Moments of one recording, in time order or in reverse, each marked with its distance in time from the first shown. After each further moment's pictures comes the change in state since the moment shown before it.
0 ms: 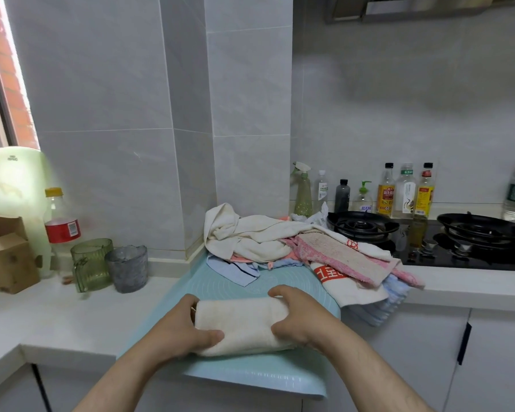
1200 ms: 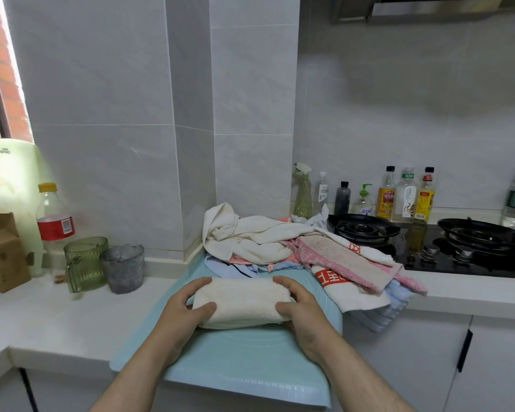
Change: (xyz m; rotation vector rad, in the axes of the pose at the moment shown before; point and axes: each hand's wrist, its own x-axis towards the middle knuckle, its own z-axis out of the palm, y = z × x) left_hand 0.044 -0.014 0.021 -0.717 0.146 0.119; right_hand 0.040 0.025 0.027 0.938 0.163 -0.012
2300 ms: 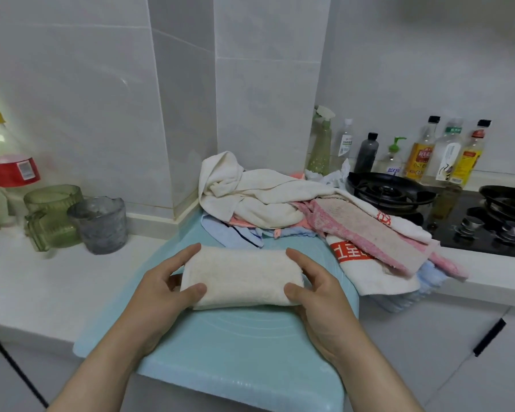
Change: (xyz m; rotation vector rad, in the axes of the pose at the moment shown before) left_hand 0.001 -0.002 -0.003 0.107 0.019 -0.021; right_hand 0.016 0.021 -0.020 0.000 -0.013 -0.026
